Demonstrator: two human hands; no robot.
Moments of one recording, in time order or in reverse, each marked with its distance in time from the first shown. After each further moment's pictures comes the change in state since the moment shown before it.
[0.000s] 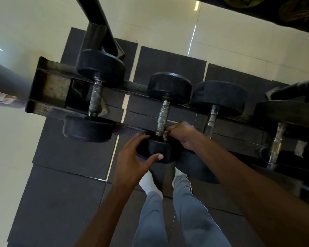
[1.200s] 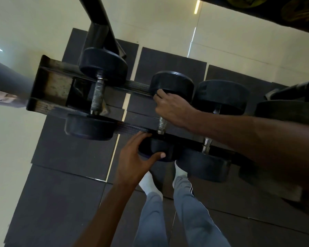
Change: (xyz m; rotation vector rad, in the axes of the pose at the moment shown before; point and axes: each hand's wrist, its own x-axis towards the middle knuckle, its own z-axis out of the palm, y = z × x) left_hand 0.001 -0.003 0.000 -0.030 0.009 0.056; right_hand 0.009 -0.064 -0.007 -1.809 0.472 -1.351
